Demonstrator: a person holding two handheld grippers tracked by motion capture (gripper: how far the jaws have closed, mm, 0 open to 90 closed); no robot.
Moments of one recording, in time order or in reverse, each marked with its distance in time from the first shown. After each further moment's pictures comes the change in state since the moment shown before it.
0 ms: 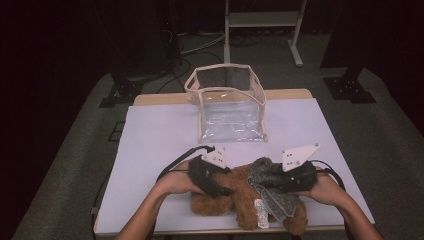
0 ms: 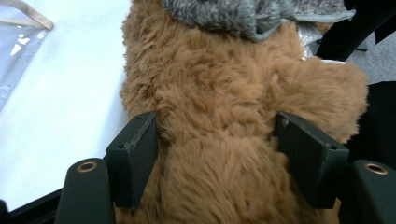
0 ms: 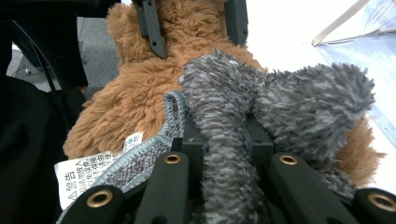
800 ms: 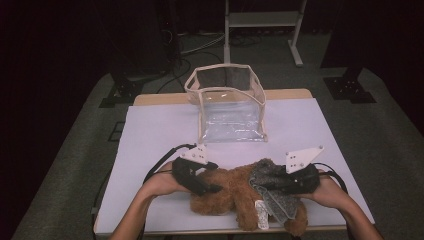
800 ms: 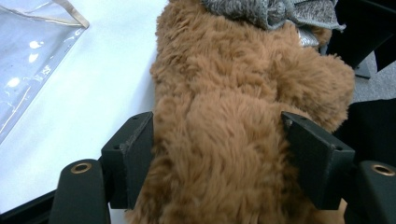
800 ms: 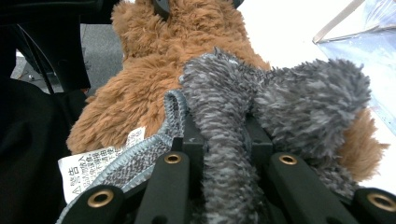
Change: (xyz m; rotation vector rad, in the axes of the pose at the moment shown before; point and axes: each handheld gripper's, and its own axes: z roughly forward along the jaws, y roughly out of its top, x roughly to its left) left arm 0.001 -0.028 -0.036 -0.108 0.040 -0.061; right arm 0.002 -0.010 -0.003 -0.021 0.004 0.016
